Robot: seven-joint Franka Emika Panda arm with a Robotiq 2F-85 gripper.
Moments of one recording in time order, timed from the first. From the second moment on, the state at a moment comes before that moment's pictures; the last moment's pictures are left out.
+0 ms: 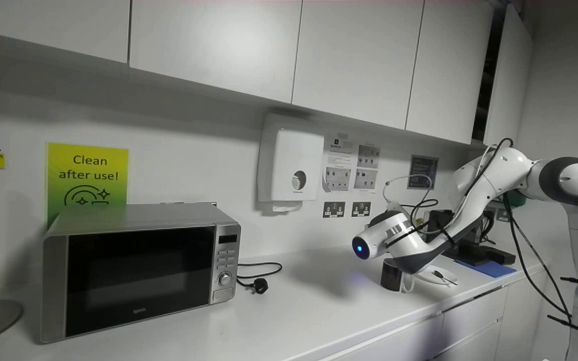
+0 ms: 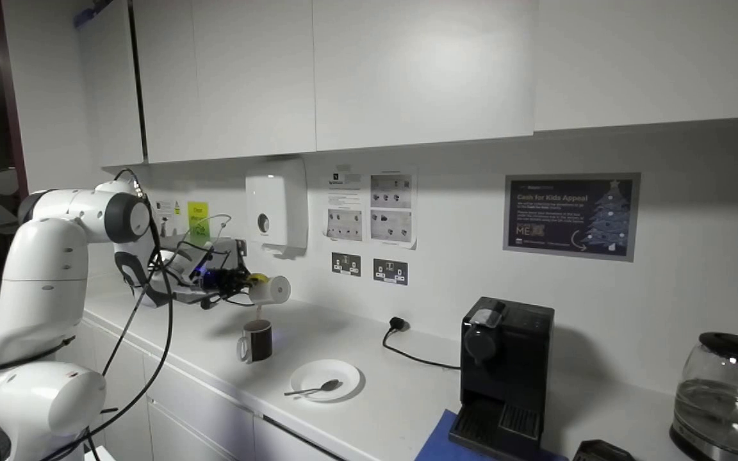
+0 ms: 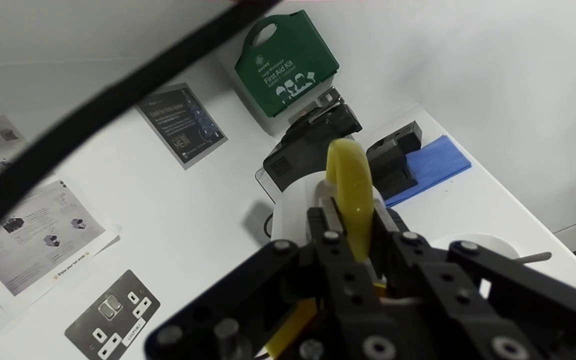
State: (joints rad) arm 0.38 0.24 0.34 -2.06 -1.36 1.10 -0.17
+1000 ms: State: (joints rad) arm 0.38 0.25 0.34 -2.06 -1.36 1.09 -0.18
